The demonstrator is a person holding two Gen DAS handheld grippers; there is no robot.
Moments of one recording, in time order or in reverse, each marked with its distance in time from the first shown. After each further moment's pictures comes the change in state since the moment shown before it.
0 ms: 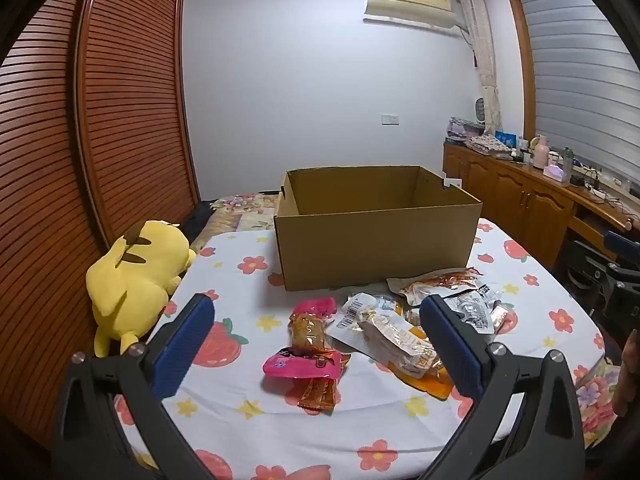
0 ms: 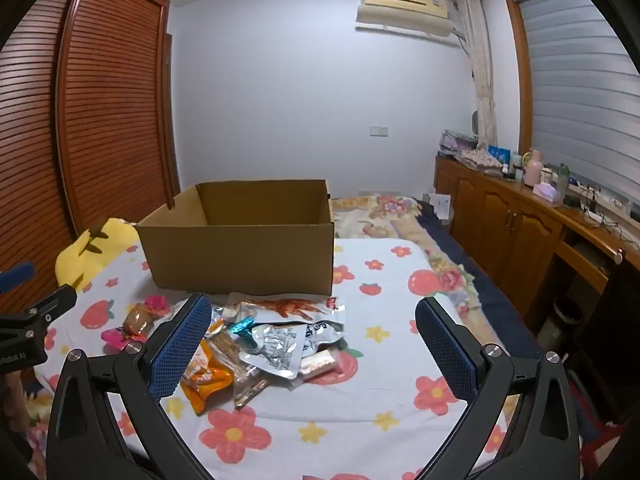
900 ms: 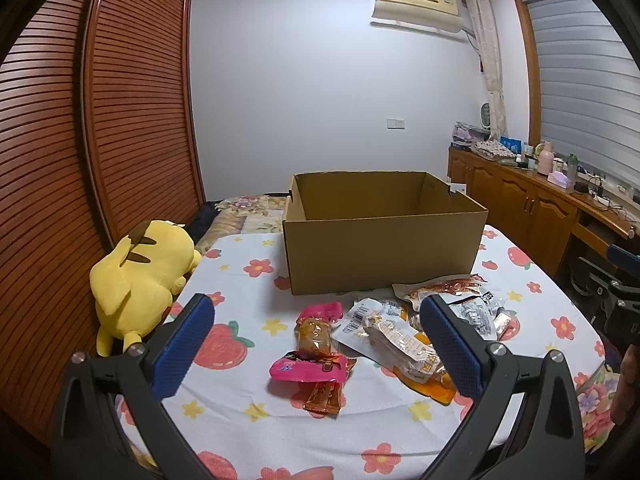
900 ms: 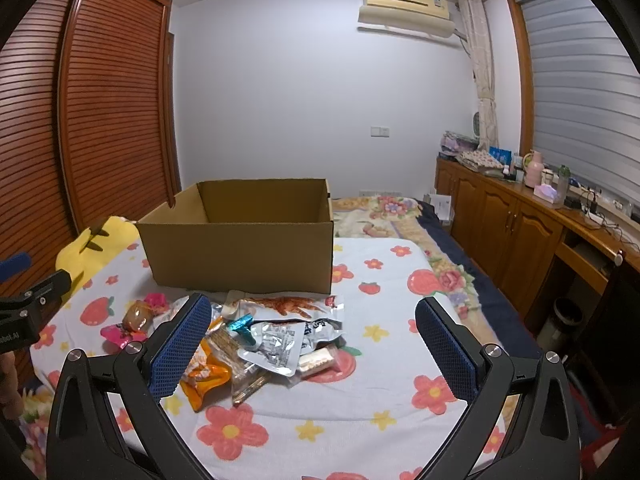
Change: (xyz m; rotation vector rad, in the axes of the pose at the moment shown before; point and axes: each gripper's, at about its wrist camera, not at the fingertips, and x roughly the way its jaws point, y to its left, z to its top) left arm -0.002 0.007 0.004 -0.008 -0.011 0.024; right arm 0.001 0.000 -0.001 -0.002 0.000 0.002
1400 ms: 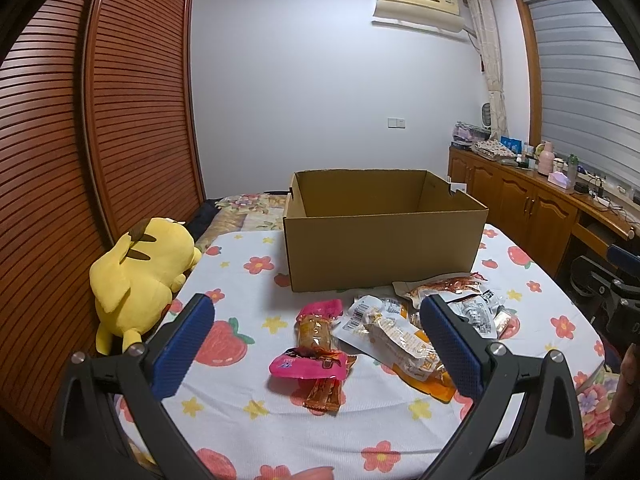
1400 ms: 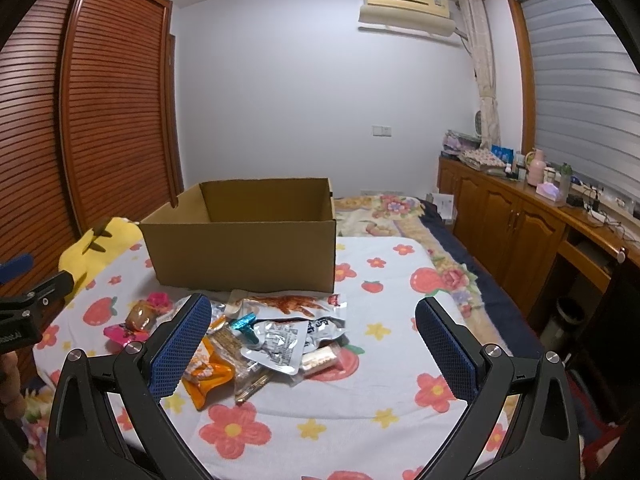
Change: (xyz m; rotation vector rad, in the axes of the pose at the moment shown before) left arm 0.000 -0.001 -0.003 0.000 0.000 0.001; right arm -0.002 0.002 -0.004 0.001 0.000 0.003
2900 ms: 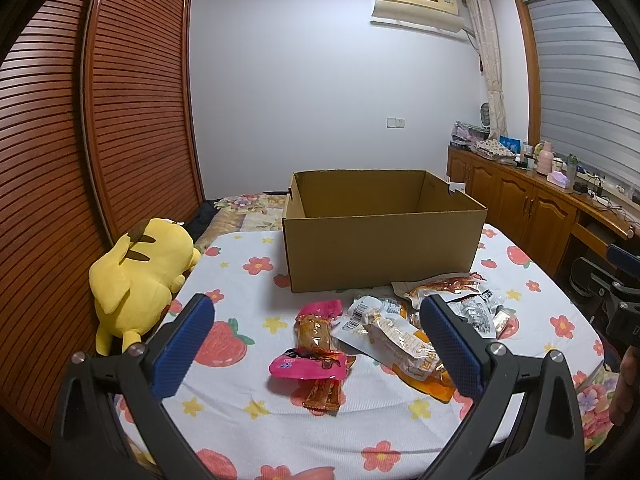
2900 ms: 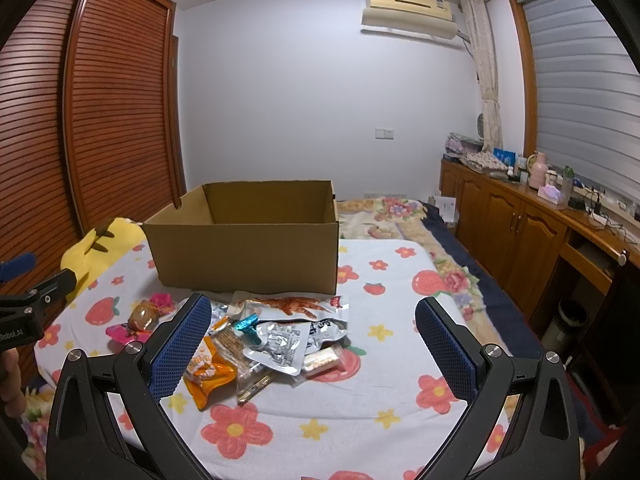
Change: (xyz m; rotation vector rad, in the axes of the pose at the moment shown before) left arm 0.000 0.000 -0.002 -0.003 0.005 -0.003; right arm -0.003 0.001 0.000 0.001 -0.007 0.008
